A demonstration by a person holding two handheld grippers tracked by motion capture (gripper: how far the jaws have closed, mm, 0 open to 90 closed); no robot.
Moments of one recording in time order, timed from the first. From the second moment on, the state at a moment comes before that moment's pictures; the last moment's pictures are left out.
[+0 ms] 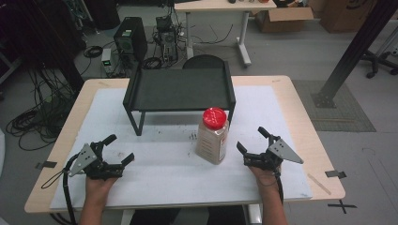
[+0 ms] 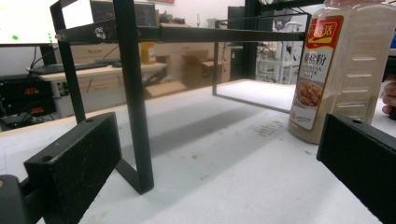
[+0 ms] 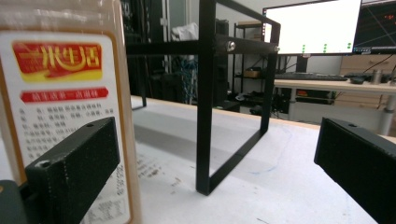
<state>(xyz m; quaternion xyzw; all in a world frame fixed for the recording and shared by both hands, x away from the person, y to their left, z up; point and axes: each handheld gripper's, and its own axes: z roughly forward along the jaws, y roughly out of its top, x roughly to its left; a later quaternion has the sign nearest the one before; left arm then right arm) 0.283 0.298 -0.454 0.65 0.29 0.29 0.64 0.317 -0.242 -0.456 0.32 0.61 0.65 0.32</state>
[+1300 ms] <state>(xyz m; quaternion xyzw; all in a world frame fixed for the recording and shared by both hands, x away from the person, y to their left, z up) 0.283 0.298 -0.454 0.65 0.29 0.29 0.64 0.318 -0.196 -0.401 0.23 0.66 0.69 0.19</state>
